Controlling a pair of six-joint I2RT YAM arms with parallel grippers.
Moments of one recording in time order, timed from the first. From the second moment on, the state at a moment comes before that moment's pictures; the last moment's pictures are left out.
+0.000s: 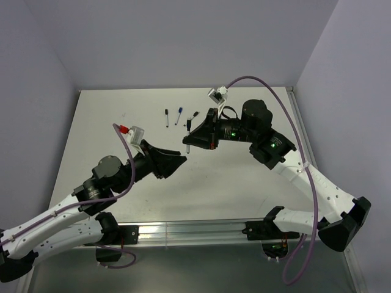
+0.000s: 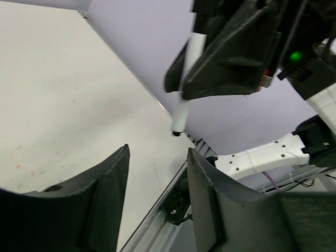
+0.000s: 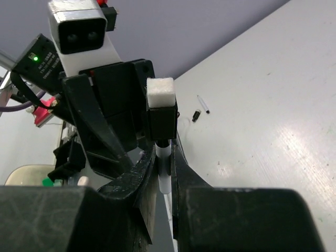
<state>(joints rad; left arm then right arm) -0.99 0.71 0.72 0.09 -0.03 -0.68 0.68 1.14 1.20 -0.15 -0.69 0.51</state>
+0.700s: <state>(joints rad) -0.65 0.81 0.96 0.02 0.27 -0.57 0.78 1.19 1.20 -0.14 -0.72 0.49</state>
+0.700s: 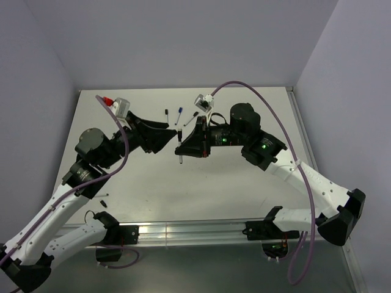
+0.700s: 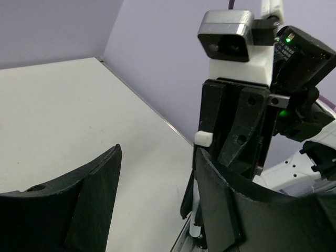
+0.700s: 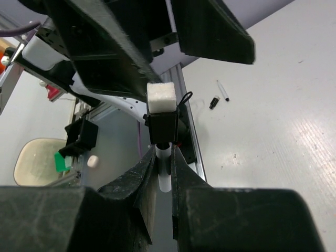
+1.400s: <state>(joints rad) -0.49 0.80 0.96 0.18 0.58 -0.64 0.79 1.20 1.20 -0.12 -0.72 0.49</state>
